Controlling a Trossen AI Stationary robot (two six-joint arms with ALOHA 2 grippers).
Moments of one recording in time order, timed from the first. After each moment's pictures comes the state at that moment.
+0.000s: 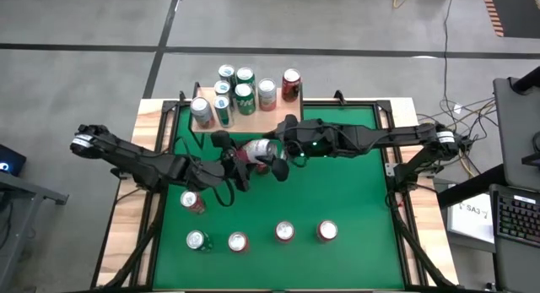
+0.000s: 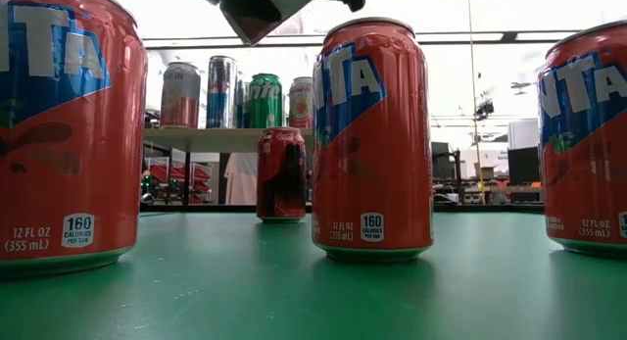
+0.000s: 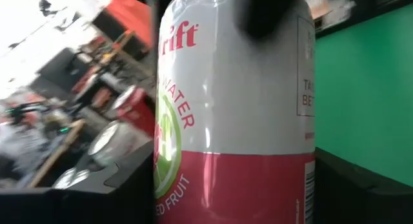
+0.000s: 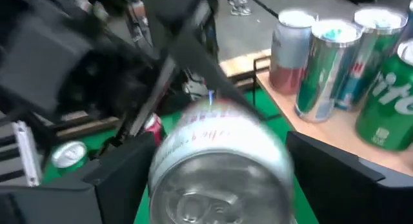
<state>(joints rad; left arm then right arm) -0.29 1.29 0.98 -0.06 -0.90 0.37 0.02 1.60 1.52 -0.26 0.15 0.23</state>
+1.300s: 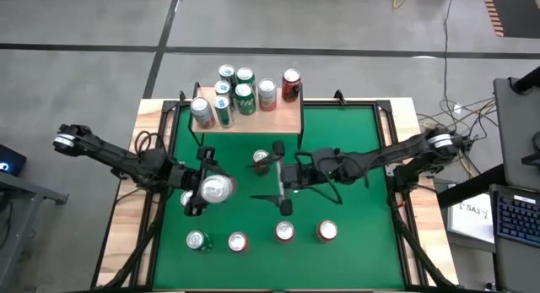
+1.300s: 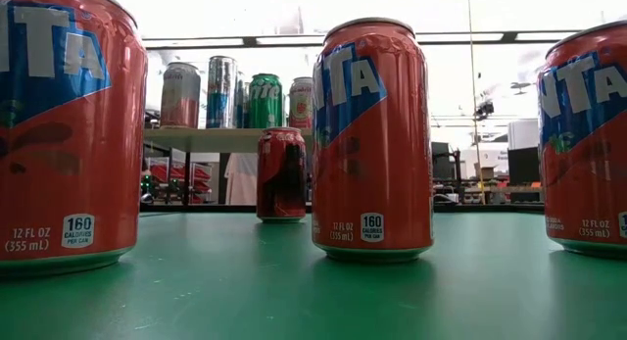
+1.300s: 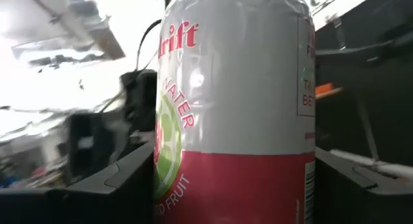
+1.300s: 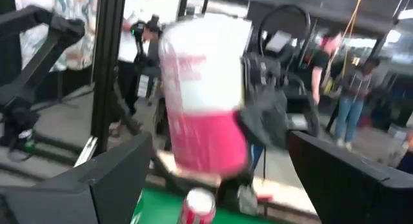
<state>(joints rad) -0.29 0.92 0.45 0.85 0.05 0.31 0.19 1.64 1.30 0.45 0.03 -0.25</state>
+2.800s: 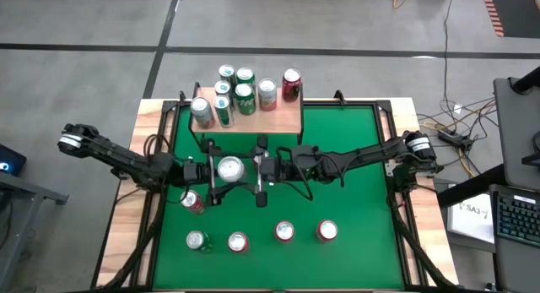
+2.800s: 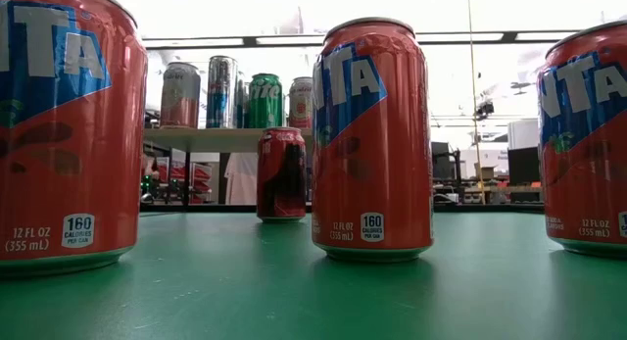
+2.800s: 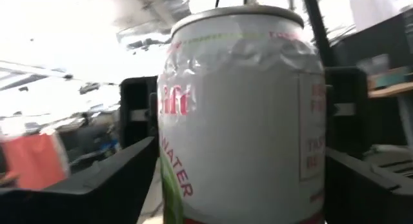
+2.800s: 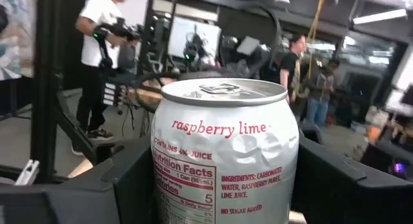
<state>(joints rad) -0.27 1.07 0.45 1.03 -0.29 0.37 0.15 1.82 1.48 0.48 0.10 -0.25</state>
